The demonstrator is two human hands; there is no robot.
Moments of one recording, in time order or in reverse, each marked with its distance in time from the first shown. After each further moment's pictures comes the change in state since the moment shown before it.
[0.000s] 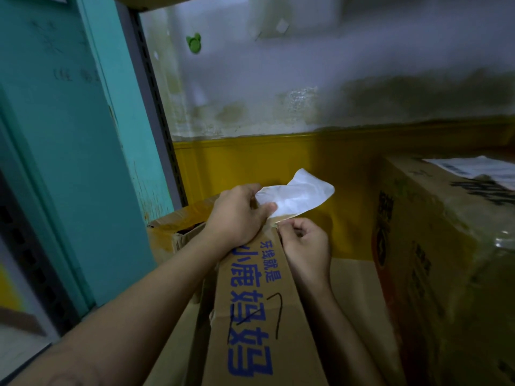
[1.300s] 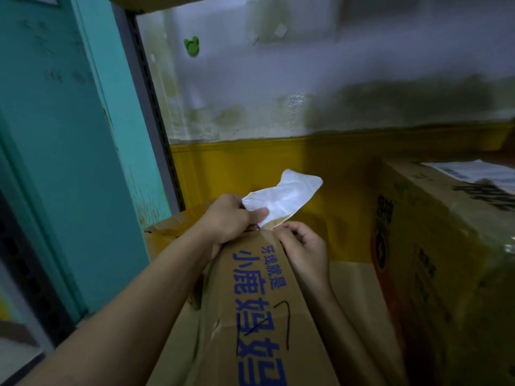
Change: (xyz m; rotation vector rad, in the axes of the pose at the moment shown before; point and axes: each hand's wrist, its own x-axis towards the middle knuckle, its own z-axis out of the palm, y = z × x) left_hand 0.002 -0.009 -0.014 -0.563 -0.279 -0.447; right_hand -0.008 -0.007 -0.003 0.248 -0.143 0.066
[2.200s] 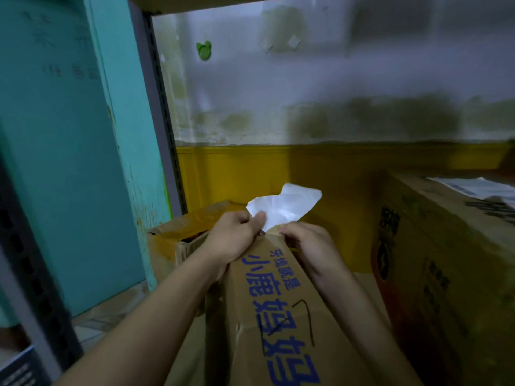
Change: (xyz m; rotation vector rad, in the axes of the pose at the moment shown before) left_hand -0.011 -0.016 0.002 -0.037 0.075 0.002; right_hand 0.026 -0.019 0.000 0.015 -0.187 0.262
